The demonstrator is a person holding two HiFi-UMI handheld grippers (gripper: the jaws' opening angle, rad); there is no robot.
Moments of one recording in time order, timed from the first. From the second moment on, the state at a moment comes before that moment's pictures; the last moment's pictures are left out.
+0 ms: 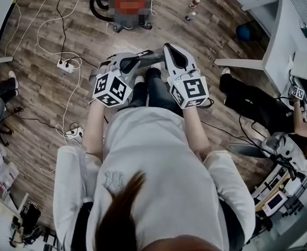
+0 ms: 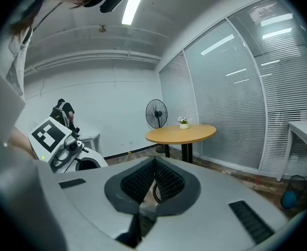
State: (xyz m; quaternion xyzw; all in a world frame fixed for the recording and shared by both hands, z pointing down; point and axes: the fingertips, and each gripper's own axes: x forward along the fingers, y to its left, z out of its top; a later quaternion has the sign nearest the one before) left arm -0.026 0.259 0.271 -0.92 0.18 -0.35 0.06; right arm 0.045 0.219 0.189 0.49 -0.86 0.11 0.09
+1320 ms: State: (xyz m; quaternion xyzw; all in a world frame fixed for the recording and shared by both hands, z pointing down) left arm 0.029 0.055 0.261 -0.90 0.24 -0.36 0.06; right arm 0.113 0.005 0.186 0.45 -0.88 0.10 0.09
